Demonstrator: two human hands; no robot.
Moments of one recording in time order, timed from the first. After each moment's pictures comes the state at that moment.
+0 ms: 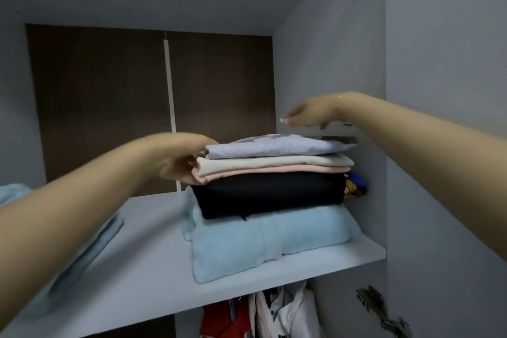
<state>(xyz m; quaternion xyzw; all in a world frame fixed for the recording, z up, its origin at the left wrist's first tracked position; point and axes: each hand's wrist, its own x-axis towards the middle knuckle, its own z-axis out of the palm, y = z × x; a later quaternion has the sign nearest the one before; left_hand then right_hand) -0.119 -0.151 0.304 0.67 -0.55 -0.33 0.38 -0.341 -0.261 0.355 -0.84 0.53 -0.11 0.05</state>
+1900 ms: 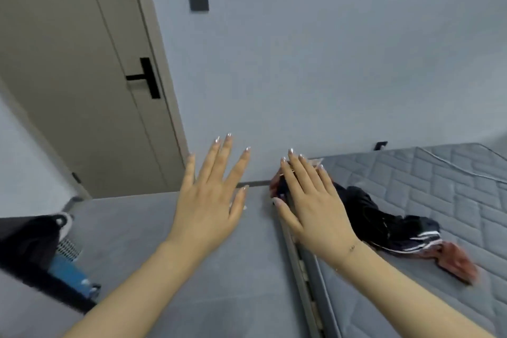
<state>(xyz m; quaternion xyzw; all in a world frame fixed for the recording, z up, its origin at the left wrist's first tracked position) -0.692 0.405 -0.074 0.04 -0.97 0.03 0.23 -0.777 0.593 -0.098 -0.36 0.92 -0.10 -0.15</state>
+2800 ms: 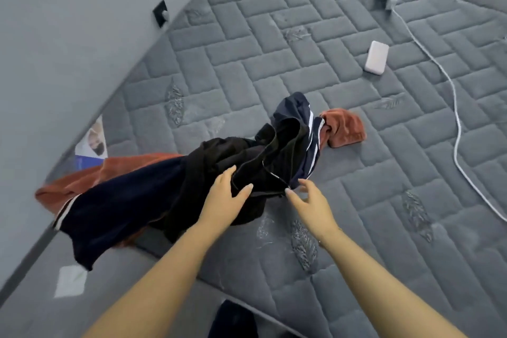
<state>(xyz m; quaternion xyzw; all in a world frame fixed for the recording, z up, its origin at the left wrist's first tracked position) -1.258 0.708 -0.519 -0.17 -0.86 -0.35 -0.34 -1.126 0.860 -0.533 0.46 0.74 -0.48 0.06</state>
